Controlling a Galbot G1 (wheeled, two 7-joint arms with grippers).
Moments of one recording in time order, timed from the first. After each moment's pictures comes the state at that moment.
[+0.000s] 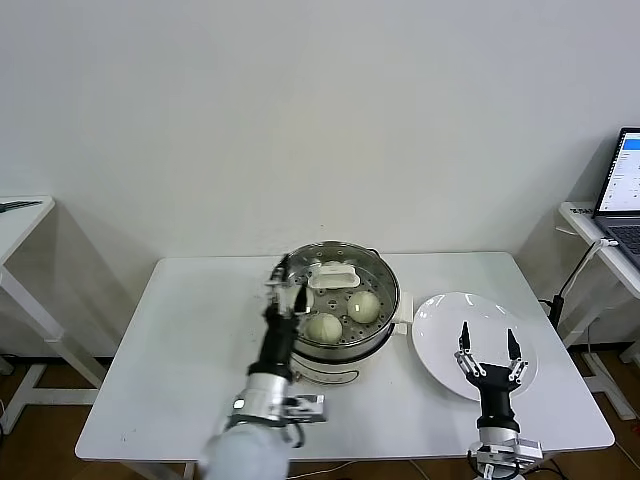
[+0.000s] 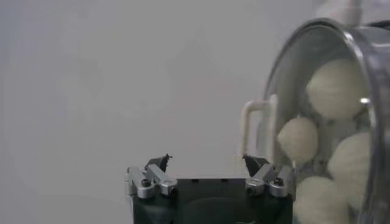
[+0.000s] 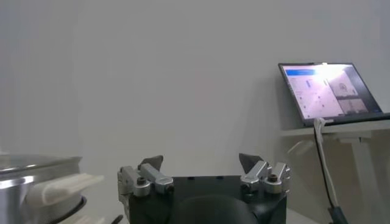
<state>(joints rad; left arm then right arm) 1.26 -1.35 -0.01 -2.16 1.25 0.45 0.03 -1.50 1.40 0.64 1.77 0.28 0.46 0.08</state>
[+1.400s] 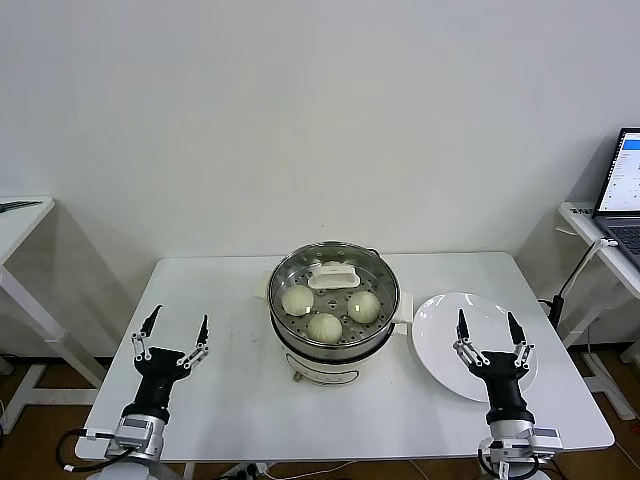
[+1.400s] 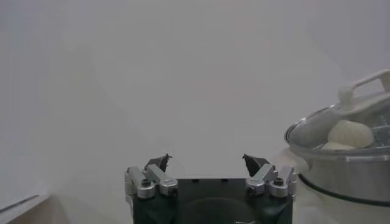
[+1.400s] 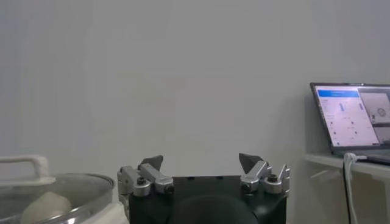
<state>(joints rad) 1.57 -1.42 -0.65 -2.10 0.15 -0.06 0.05 -1.59 1.38 0.67 2.03 0.24 0.22 0.06</state>
